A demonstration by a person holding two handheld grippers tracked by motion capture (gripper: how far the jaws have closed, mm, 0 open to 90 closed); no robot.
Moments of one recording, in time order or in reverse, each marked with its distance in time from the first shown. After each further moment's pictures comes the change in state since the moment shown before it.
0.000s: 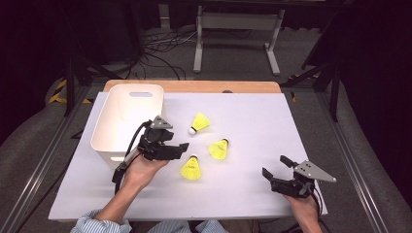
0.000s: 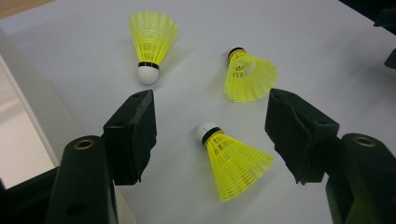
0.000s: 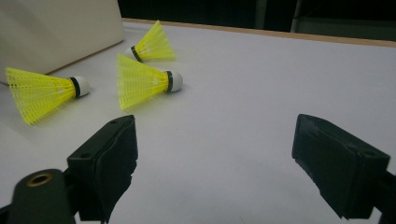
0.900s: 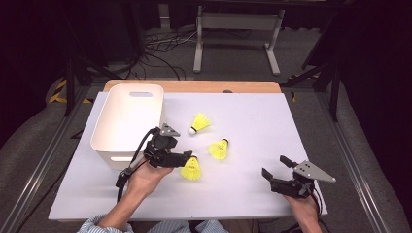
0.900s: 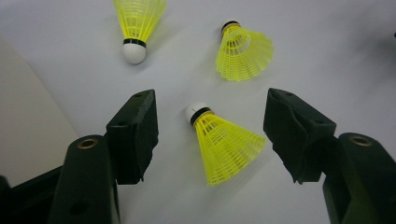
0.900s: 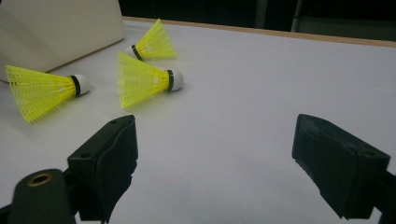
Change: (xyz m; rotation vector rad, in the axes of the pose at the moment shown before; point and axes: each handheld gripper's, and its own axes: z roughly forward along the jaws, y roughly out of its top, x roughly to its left) left arm -0.018 -0.009 0.012 0.084 0.023 0.027; right arm 0.001 0.000 0.000 0.004 0.000 -0.007
